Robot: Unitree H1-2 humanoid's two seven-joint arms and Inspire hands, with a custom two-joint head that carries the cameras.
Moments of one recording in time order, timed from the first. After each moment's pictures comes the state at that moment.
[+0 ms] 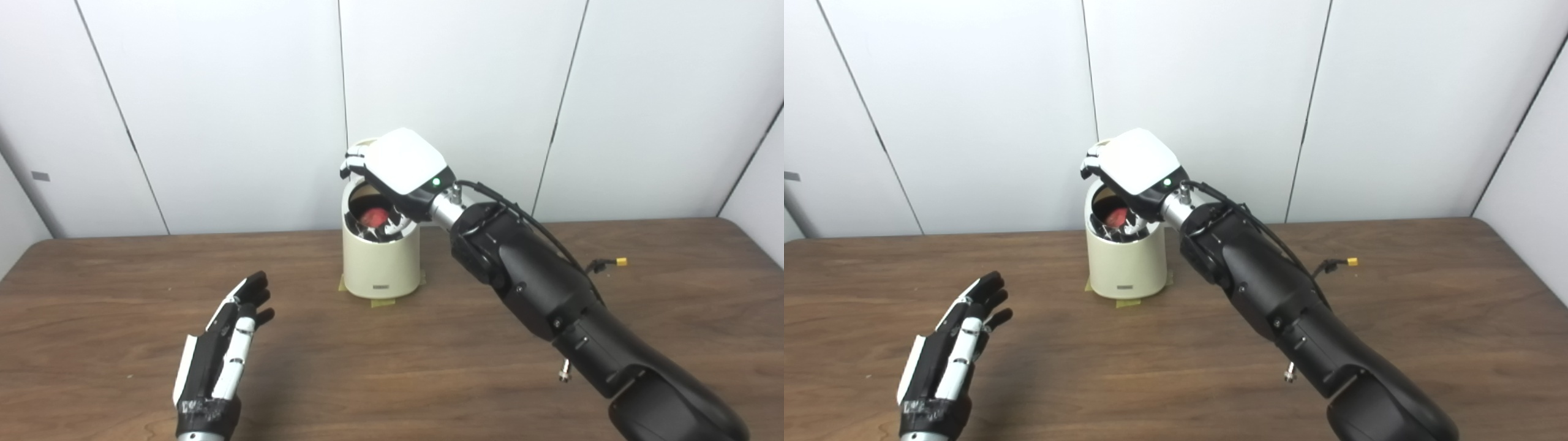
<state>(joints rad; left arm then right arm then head) 0.06 0.03 0.05 -0.29 -0.09 0.02 -0.04 -0.90 -0.22 0.53 0.34 -1.15 -0.01 0.06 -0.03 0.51</state>
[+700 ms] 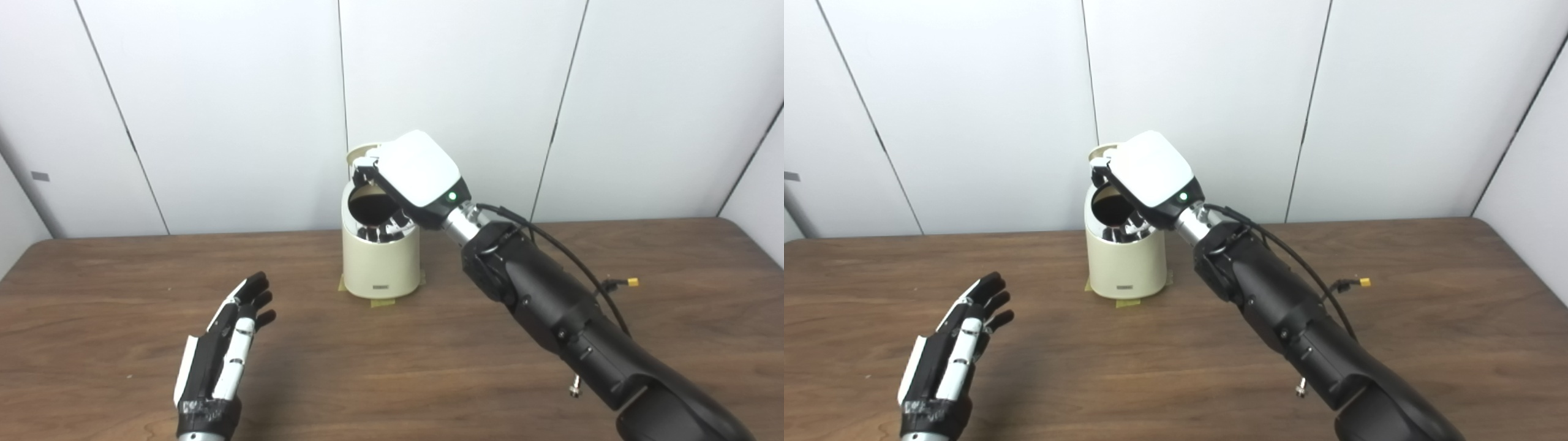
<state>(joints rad) 0.06 0.04 0.05 -0.29 -0.09 0.02 -0.04 -0.85 -0.23 0.53 0.45 -1.14 -0.13 -0.42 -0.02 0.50</state>
